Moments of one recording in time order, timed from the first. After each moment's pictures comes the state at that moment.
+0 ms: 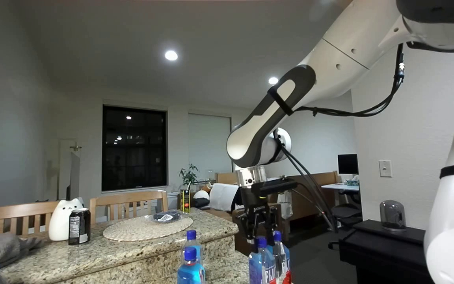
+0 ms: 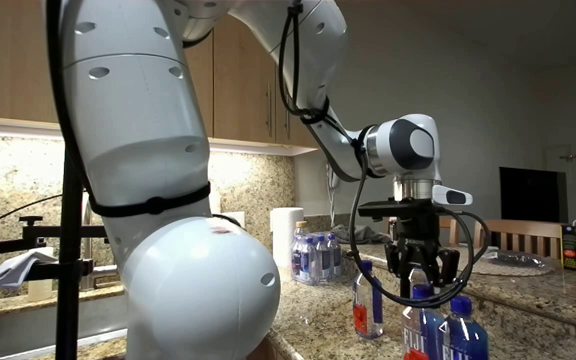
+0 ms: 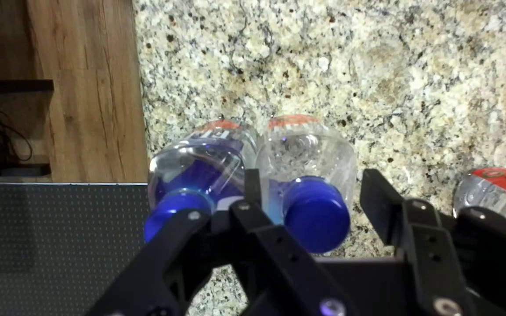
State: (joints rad) arm -0.04 -0.27 -0.04 -2.49 -0.08 2.11 0.15
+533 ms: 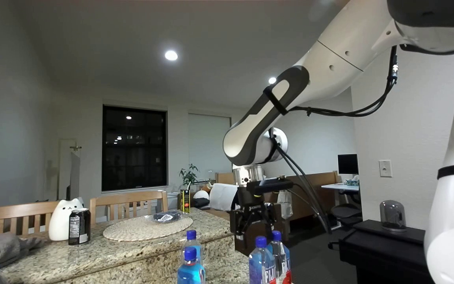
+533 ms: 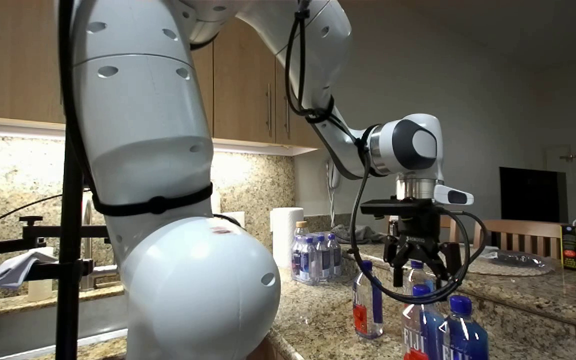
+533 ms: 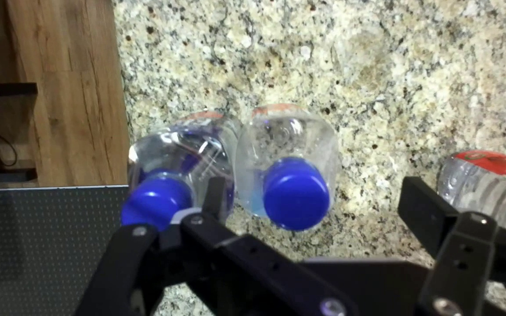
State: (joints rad) arm -0.04 -0.24 -0.04 -2.45 -0.03 2.11 0.15
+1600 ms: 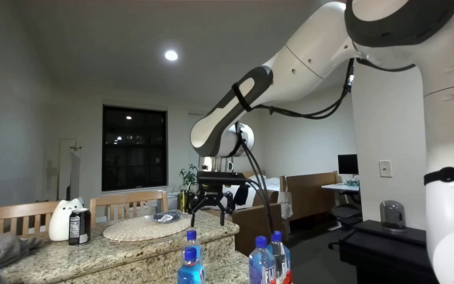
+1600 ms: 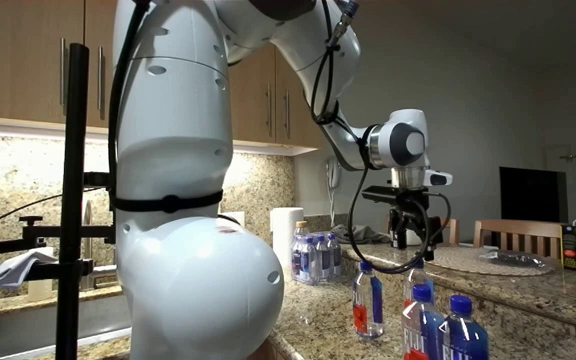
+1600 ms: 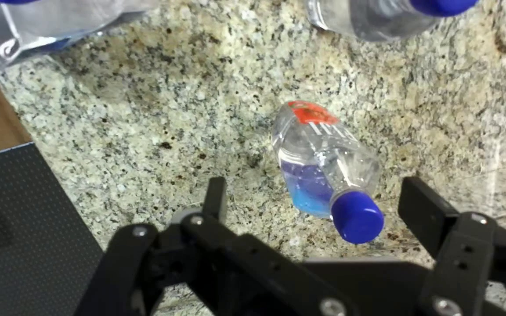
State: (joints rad) arm 0.01 -0.06 0.05 -2.20 0.05 2.29 0.45
